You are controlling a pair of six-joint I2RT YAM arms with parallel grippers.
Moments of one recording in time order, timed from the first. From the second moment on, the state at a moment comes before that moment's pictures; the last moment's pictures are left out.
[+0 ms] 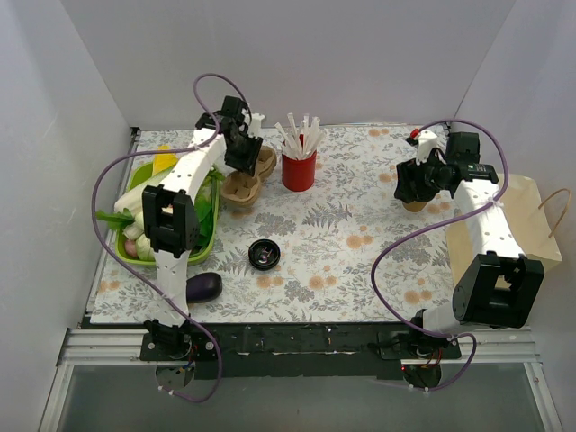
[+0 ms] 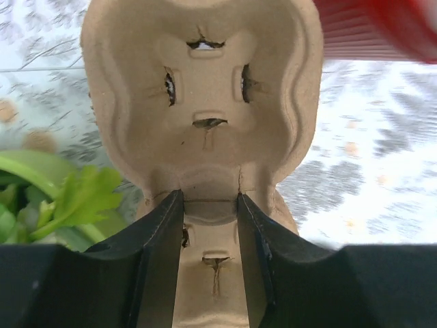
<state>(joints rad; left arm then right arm) -0.27 2.17 2.16 -1.05 0.31 0.06 -0.09 1.44 1.27 -0.71 -0.45 -0.43</state>
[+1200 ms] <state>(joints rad) -0.28 1.84 1.97 -0.99 0.14 -0.03 -0.08 1.45 1.24 -0.72 -0.45 -0.44</state>
